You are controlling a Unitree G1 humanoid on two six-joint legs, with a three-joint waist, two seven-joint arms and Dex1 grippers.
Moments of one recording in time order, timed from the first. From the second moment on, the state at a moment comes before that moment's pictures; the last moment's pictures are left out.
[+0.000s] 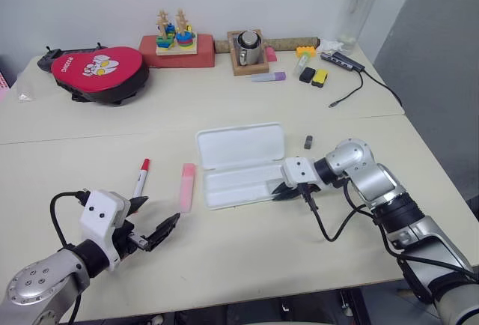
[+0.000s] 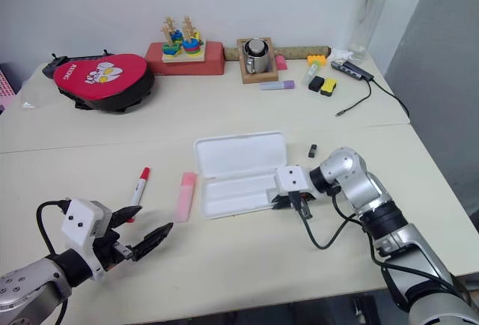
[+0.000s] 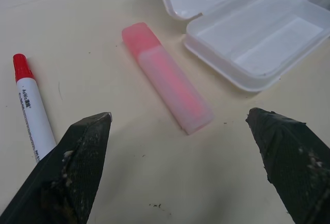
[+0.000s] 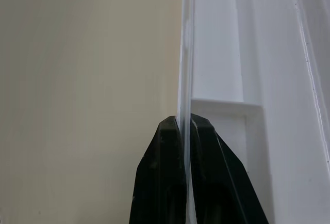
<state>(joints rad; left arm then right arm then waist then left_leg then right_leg) 0.44 0.65 0.44 -0.70 -0.56 0.62 -0.58 -0.68 -0.49 0.41 0.21 -0.09 0.07 1.44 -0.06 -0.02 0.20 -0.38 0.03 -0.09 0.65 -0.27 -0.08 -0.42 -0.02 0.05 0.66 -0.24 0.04</state>
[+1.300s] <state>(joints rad) 0.41 0.63 0.37 -0.63 -0.50 0.58 -0.60 -0.61 -0.59 0.45 -0.05 -0.01 0.28 1.39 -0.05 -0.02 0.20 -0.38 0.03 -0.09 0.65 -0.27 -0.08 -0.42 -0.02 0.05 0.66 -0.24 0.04</state>
